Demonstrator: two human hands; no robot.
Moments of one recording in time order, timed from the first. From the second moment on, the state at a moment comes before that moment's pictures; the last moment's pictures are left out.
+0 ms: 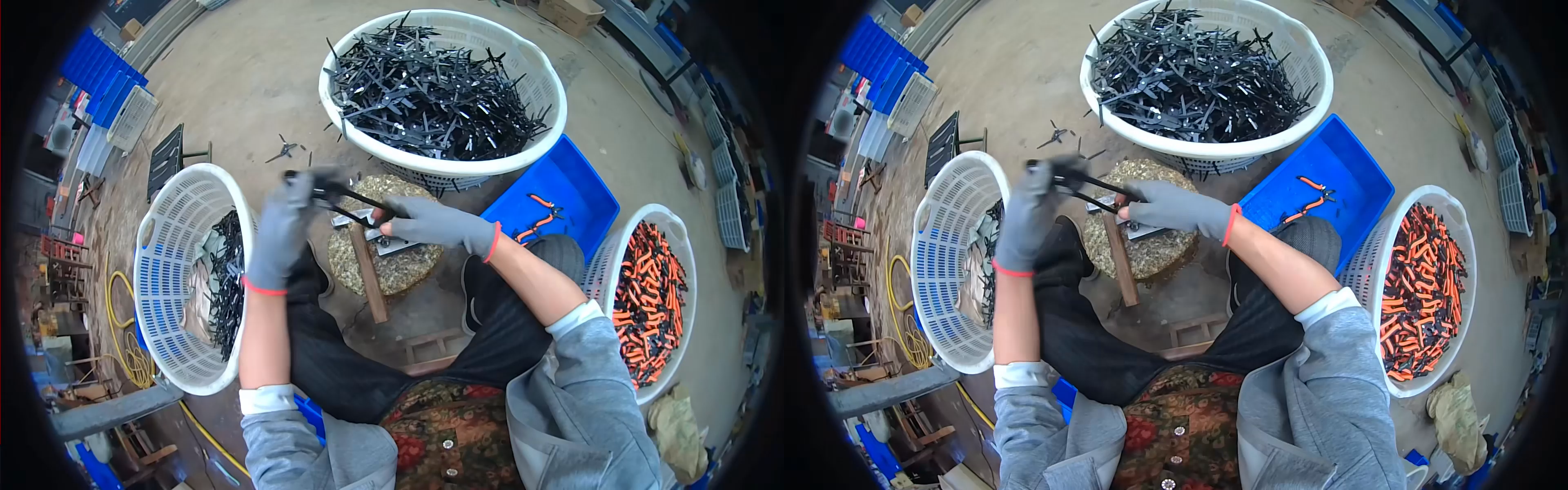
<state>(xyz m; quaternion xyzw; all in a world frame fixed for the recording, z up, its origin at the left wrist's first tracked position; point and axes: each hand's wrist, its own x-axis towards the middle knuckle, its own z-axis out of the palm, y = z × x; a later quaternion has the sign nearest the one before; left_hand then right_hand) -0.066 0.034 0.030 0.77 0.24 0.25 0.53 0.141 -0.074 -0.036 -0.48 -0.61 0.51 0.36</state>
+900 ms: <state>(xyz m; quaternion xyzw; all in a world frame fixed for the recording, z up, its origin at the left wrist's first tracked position) -0.067 0.026 0.043 0.77 0.35 0.22 0.49 0.245 0.042 -0.086 -0.82 -0.52 0.20 0.11</state>
